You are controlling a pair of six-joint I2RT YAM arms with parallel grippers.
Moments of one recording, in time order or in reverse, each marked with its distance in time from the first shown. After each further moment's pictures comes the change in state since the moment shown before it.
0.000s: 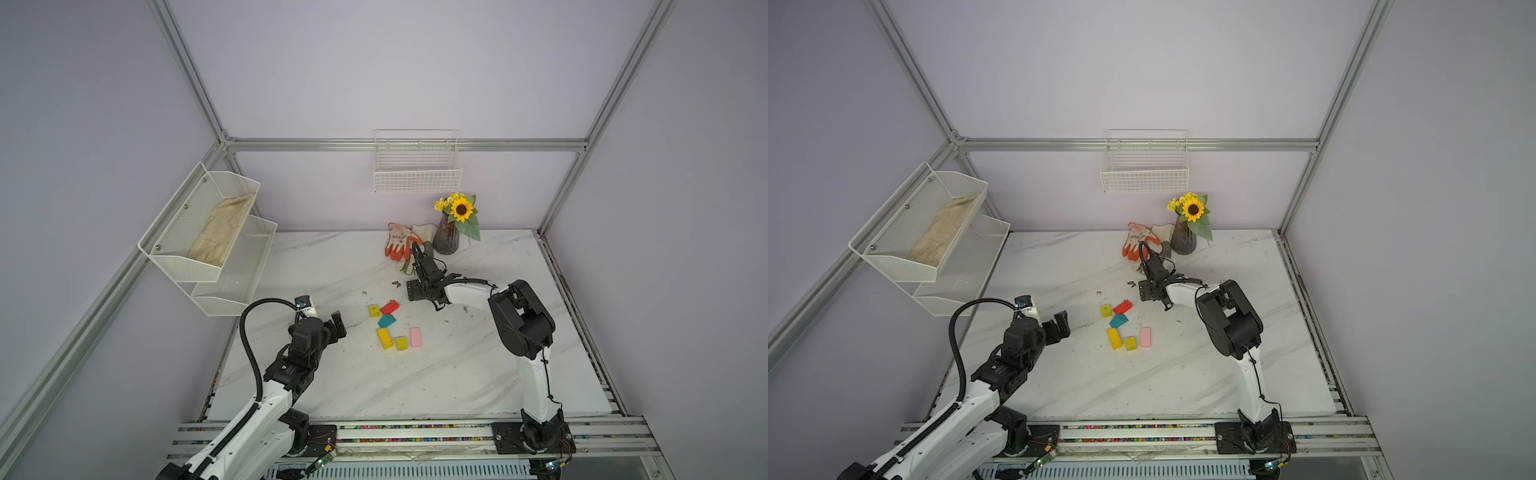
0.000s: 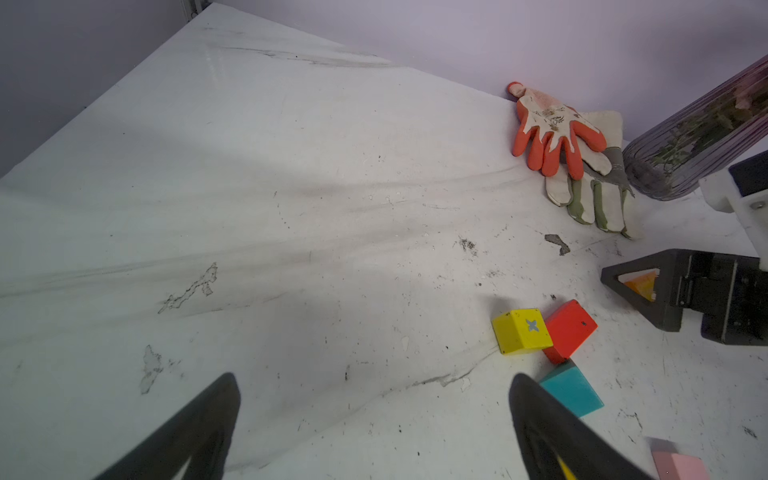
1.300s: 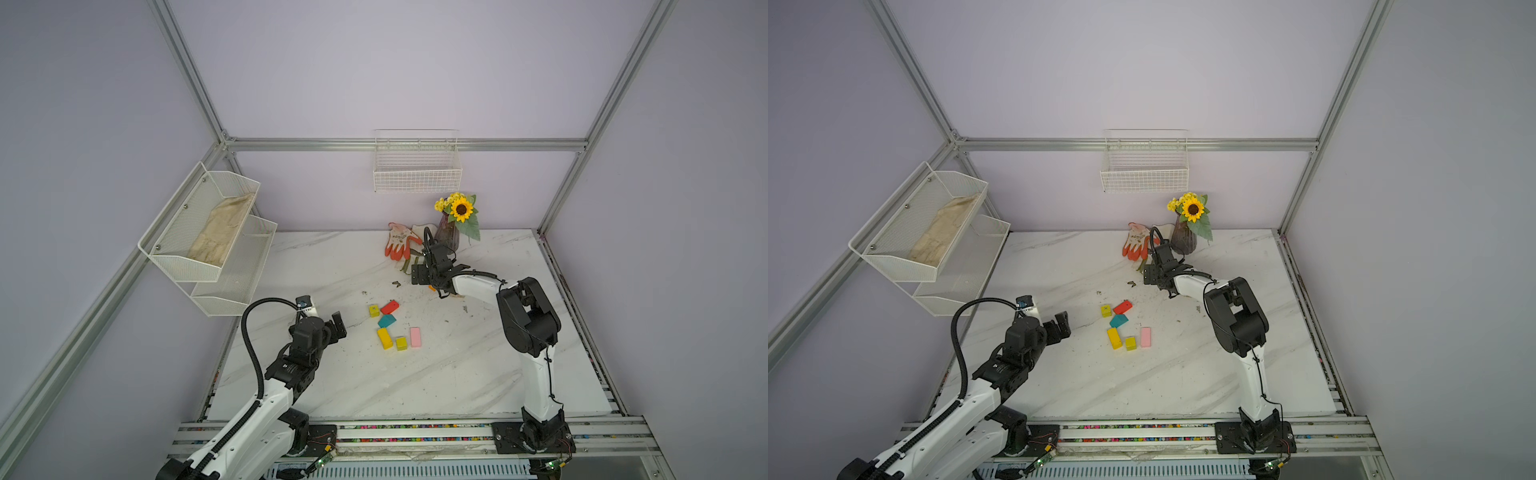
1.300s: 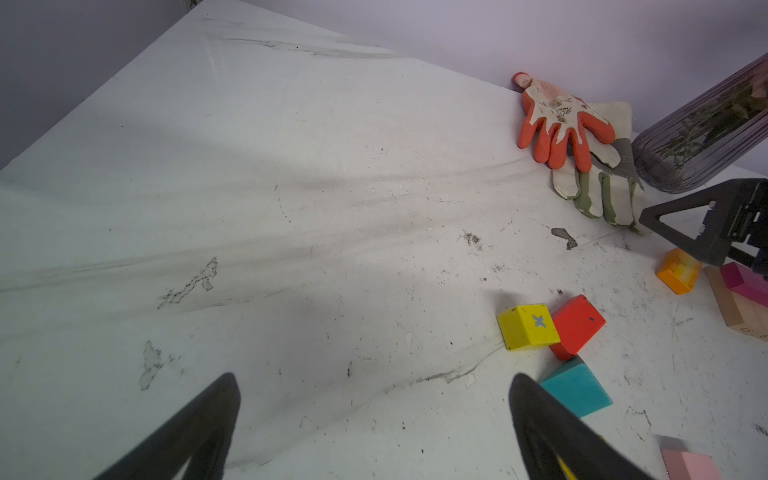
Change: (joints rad) left arm 0.000 0.021 0.000 0.000 0.000 0.000; right arm -0.078 0.001 0.070 0.037 0.005 0.028
